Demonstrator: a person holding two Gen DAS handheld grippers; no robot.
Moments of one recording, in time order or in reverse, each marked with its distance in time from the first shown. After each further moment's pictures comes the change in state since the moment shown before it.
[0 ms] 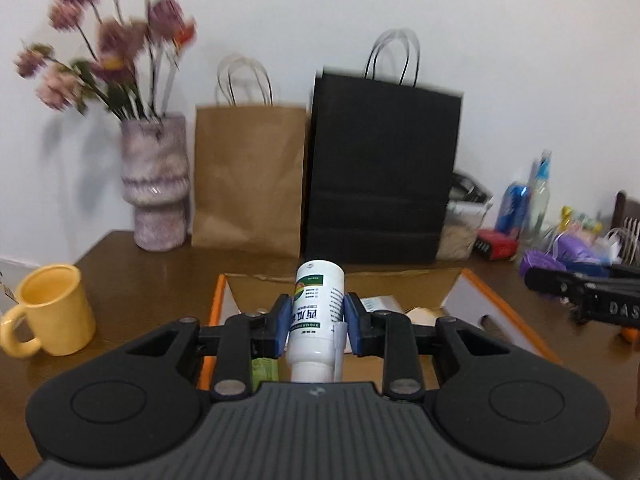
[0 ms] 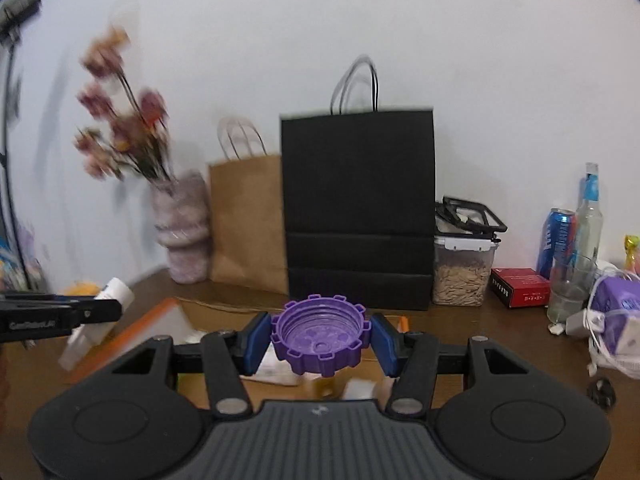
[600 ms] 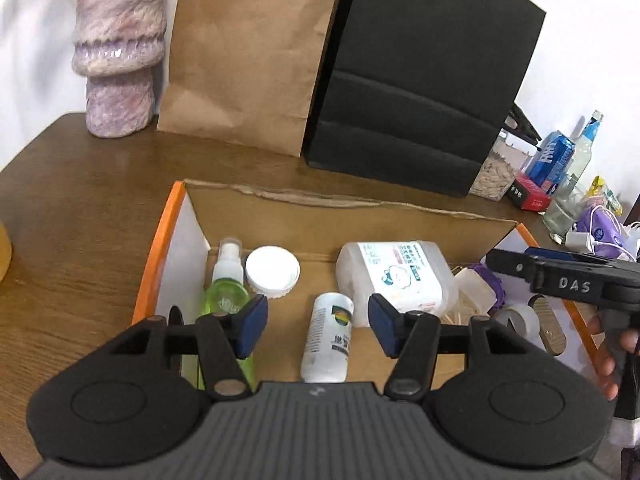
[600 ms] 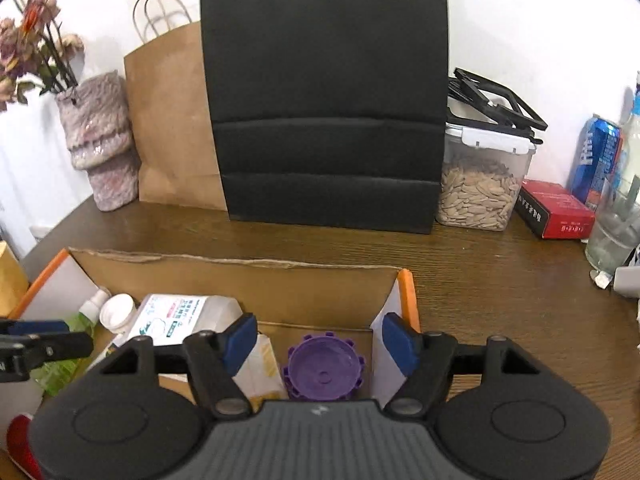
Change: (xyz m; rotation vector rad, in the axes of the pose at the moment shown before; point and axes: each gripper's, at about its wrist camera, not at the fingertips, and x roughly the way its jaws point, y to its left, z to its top) left arm 0.129 0.035 -0.008 -0.145 0.317 -0.071; right arm 0.160 -0.033 -0.006 0.079 0.311 -0.055
